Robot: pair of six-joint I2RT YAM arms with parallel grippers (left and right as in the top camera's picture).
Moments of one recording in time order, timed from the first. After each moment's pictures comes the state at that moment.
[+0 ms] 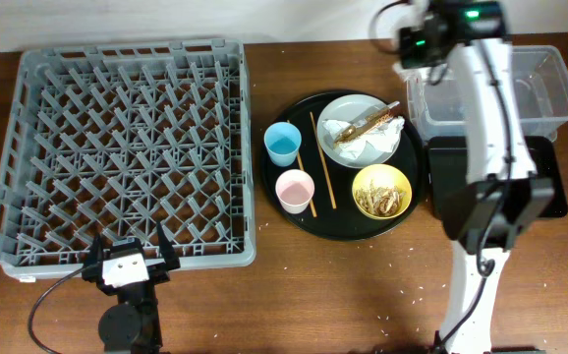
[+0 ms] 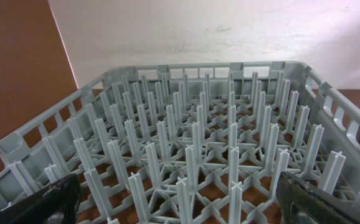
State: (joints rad) left arm 0.01 0.01 0.01 -0.06 -0.23 0.07; right arm -0.01 2.31 2.53 -1.23 0.03 0.04
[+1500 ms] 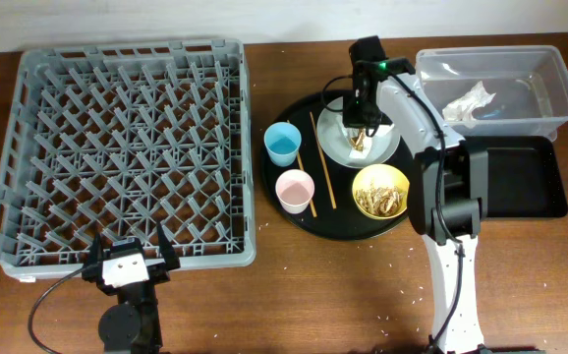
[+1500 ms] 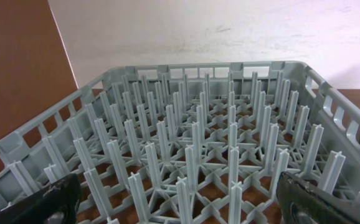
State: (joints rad) left arm 0.01 0.01 0.01 -0.06 -0.23 0.07; right arm 0.19 2.46 2.13 -0.99 0.05 0.26
